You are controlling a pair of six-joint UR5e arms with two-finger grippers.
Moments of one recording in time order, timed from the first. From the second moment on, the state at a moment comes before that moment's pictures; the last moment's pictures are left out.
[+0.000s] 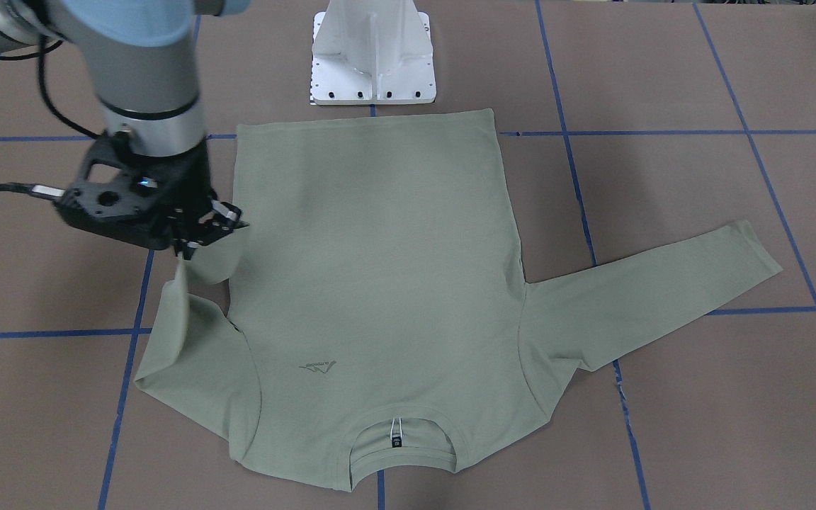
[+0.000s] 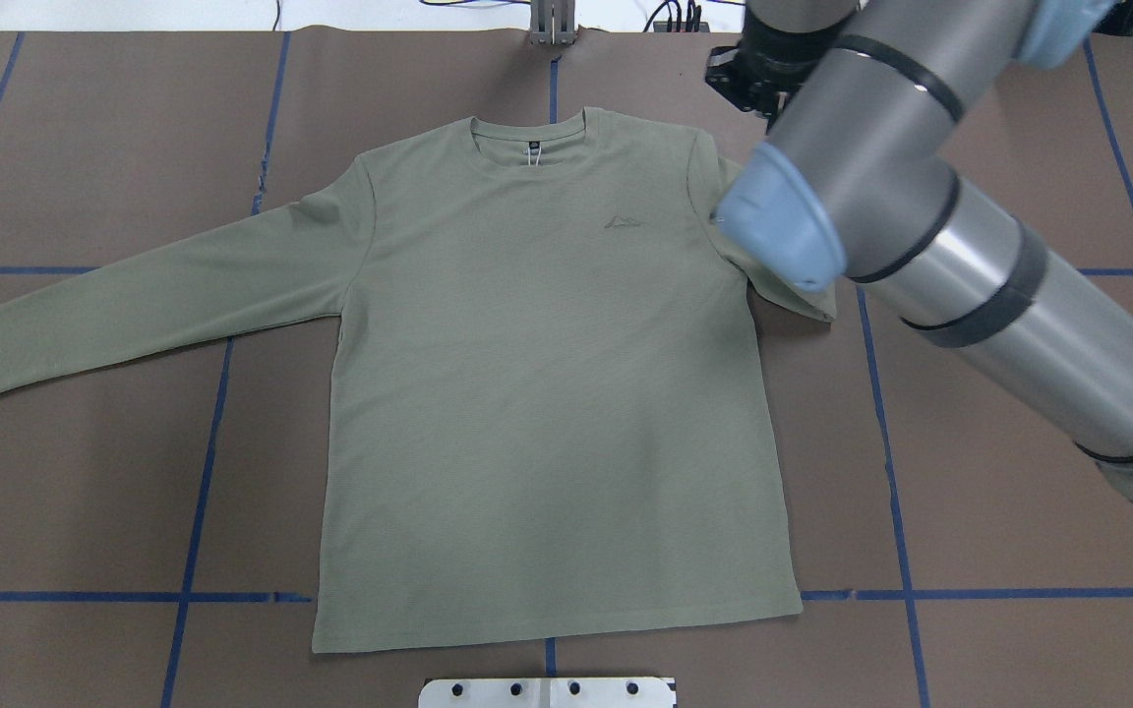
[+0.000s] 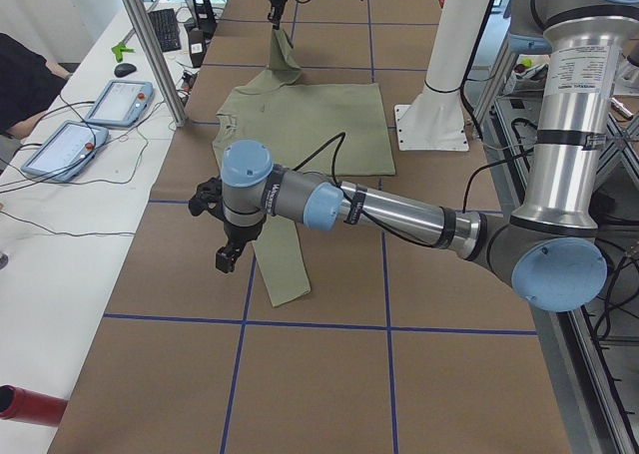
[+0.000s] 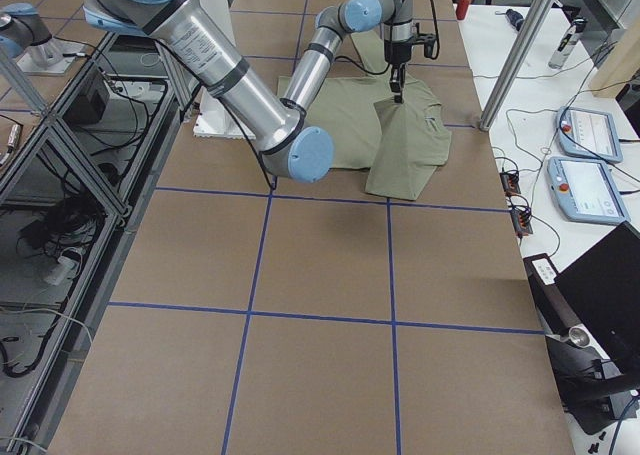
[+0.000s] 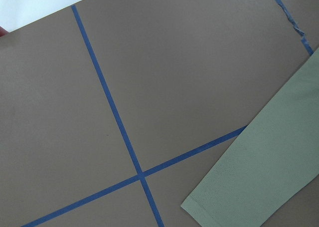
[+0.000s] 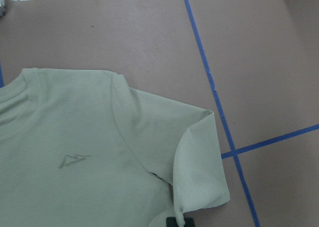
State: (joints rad) left arm -1.56 -1.65 -1.73 -1.67 -2.35 0.18; right arm 0.84 -0.60 1.65 -2.13 1.83 1.13
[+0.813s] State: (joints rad) left arm -1.56 -1.65 -1.72 -1.67 -2.36 0.18; right arm 0.57 -0.27 1.16 -1.82 1.49 1.26
